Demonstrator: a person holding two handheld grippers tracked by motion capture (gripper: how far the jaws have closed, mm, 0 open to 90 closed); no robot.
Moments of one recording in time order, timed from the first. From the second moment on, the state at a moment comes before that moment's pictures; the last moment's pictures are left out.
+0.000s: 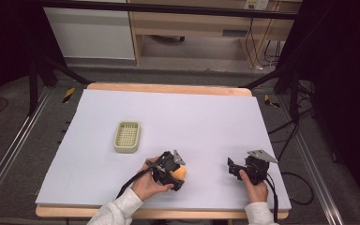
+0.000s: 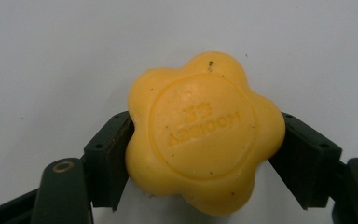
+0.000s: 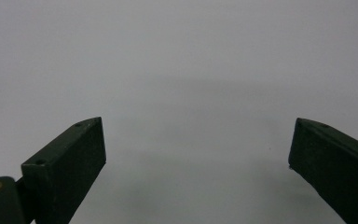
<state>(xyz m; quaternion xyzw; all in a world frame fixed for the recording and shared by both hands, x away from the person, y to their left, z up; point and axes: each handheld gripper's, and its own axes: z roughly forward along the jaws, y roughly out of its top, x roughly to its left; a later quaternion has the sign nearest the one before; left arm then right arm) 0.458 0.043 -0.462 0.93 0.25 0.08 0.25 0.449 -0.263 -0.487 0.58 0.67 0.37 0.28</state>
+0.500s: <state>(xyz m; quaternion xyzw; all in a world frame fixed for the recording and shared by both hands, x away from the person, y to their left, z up) 0.460 0.057 -0.452 0.92 0.26 0.10 0.27 0.448 -0.263 -0.487 0.58 0.67 0.37 0.28</state>
